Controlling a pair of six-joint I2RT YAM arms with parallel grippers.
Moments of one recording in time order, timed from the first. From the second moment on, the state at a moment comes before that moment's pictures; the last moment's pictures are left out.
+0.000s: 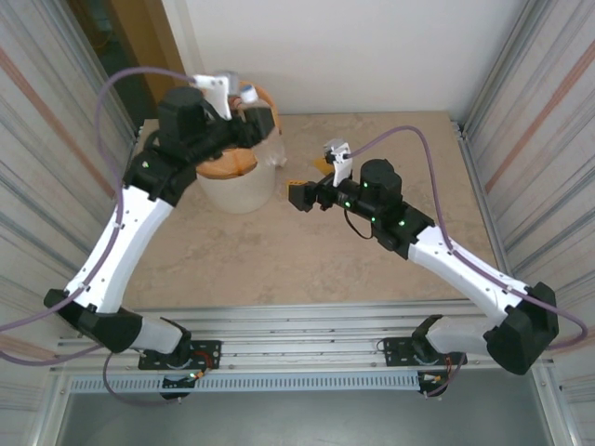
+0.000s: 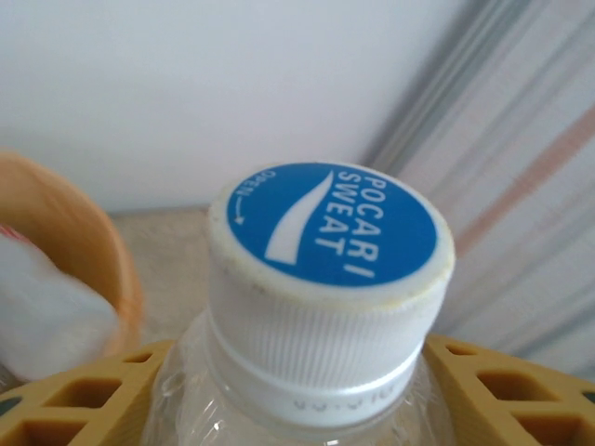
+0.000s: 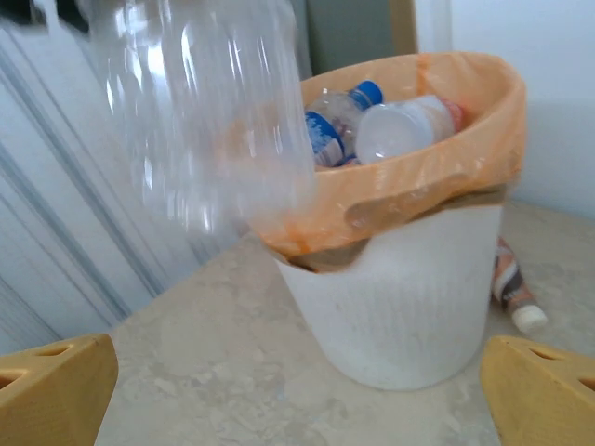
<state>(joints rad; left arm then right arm) -0.46 1.44 1.81 -0.58 0.17 -0.36 0.70 1.21 1.04 0.05 -0.18 0.25</state>
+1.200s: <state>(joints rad) -0.21 2.06 2.53 -1.13 0.11 -0.19 0.61 1.05 0.91 -0.18 0.03 0.33</state>
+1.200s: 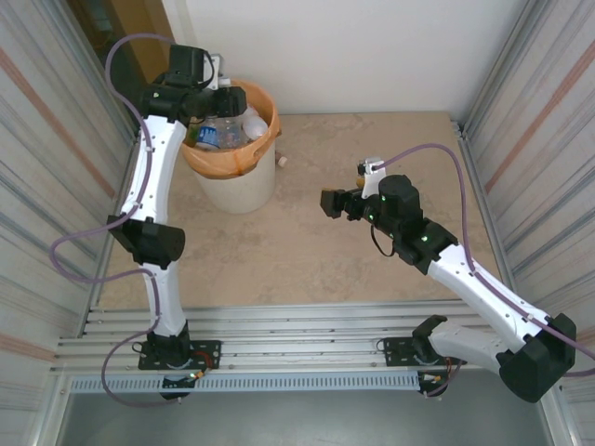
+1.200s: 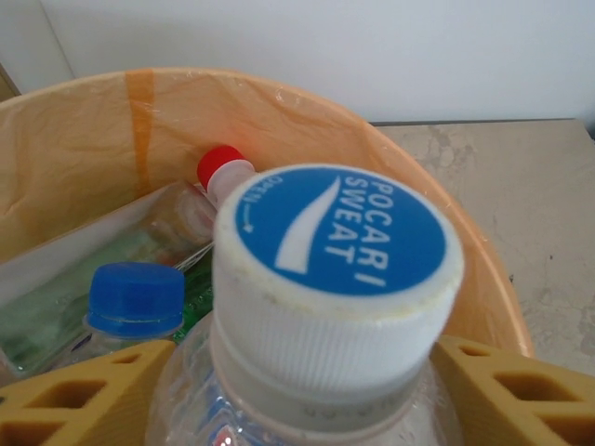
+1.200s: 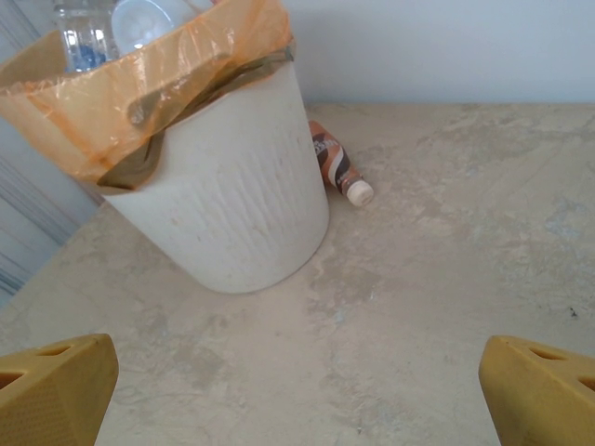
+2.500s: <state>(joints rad) -0.22 1.90 2.23 -0.96 0.05 -0.21 0.41 1.61 1.34 -0.30 -0.20 0.41</state>
